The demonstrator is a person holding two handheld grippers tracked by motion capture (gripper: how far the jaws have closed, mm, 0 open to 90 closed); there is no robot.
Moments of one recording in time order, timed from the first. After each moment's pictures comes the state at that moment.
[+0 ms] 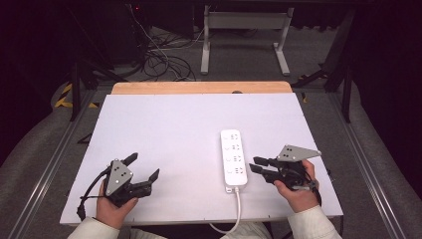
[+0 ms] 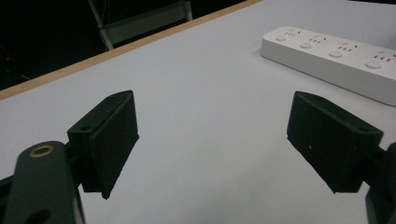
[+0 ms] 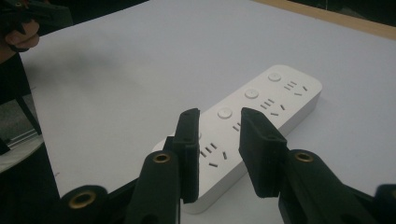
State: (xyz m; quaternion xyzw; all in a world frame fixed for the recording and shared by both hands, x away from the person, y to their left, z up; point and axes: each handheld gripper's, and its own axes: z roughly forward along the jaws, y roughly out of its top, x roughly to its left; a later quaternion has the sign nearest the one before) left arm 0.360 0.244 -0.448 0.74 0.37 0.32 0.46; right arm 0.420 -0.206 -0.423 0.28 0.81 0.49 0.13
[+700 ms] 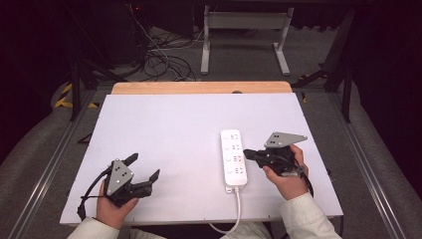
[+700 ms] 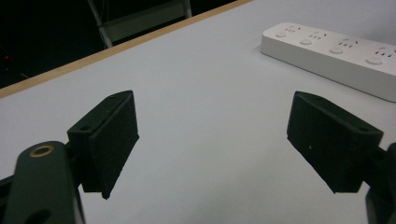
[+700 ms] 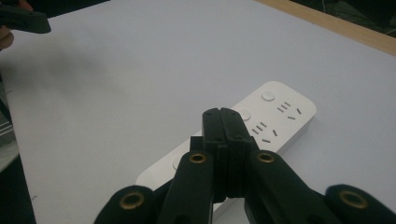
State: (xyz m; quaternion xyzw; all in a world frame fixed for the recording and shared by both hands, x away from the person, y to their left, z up) left arm 0.361 0.243 -0.449 0.75 0.37 0.32 0.46; right arm 0.444 -0.179 -0.402 0.27 0.83 0.46 0.14
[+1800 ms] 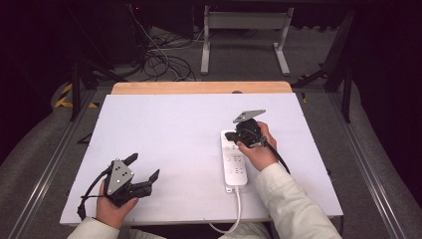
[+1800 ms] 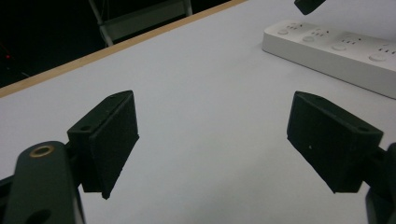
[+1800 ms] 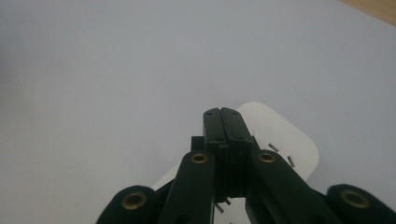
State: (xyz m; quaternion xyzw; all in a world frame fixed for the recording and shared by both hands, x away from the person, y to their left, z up) left arm 0.362 0.244 -0.449 0.75 0.36 0.33 0.45; right arm 0.536 -0.117 -0.428 0.31 0.86 0.38 0.13
